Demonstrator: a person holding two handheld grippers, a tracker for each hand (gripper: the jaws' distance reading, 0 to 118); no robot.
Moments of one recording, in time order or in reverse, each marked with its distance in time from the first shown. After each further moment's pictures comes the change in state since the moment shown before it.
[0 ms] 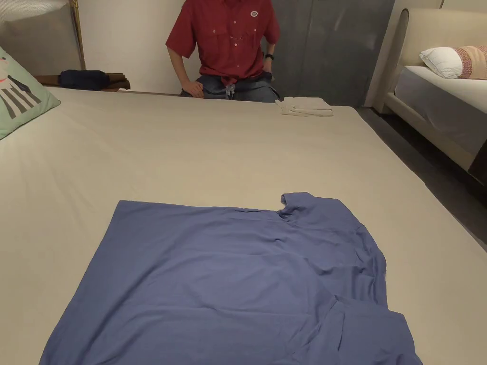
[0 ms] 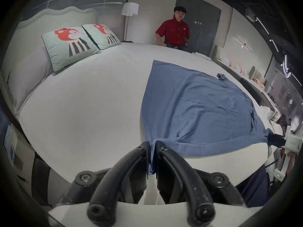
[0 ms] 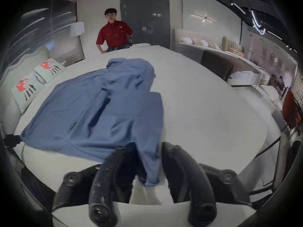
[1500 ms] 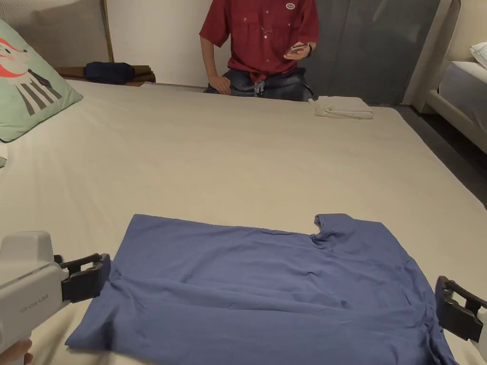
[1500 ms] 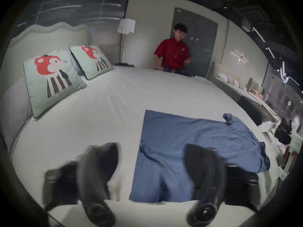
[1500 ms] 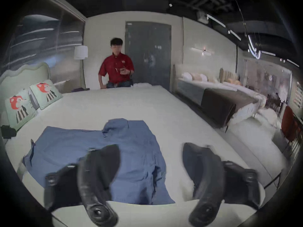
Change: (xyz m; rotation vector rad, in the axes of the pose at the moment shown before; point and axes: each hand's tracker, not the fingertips) left arm 0.036 0.180 -0.074 0.209 -0.031 -0.048; right arm -0.042 0.175 -0.055 0.357 -0.081 0.087
